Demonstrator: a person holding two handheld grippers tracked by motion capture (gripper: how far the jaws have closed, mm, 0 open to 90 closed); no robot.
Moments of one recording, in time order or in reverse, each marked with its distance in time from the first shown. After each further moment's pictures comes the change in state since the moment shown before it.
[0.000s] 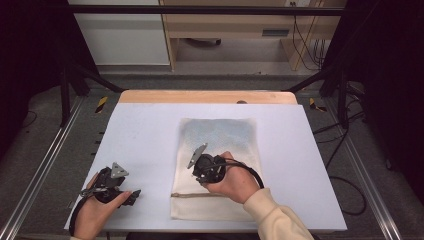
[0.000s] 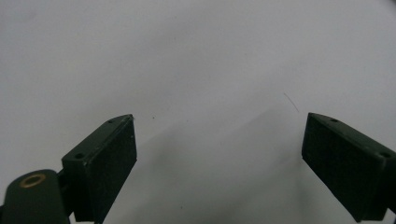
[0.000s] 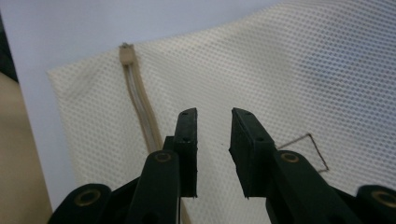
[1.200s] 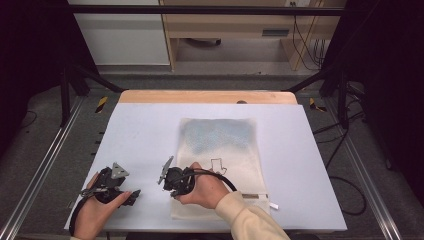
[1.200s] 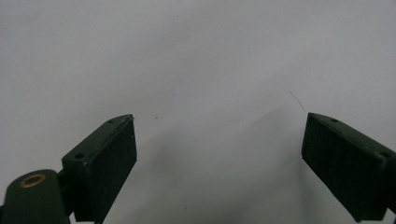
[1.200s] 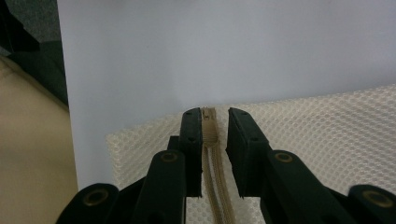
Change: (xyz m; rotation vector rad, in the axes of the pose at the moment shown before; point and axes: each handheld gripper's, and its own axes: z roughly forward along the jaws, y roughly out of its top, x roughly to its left) left arm 0.000 0.000 0.001 0.002 0.014 0.017; right arm 0.040 0.043 0.057 0.034 0.148 -0.118
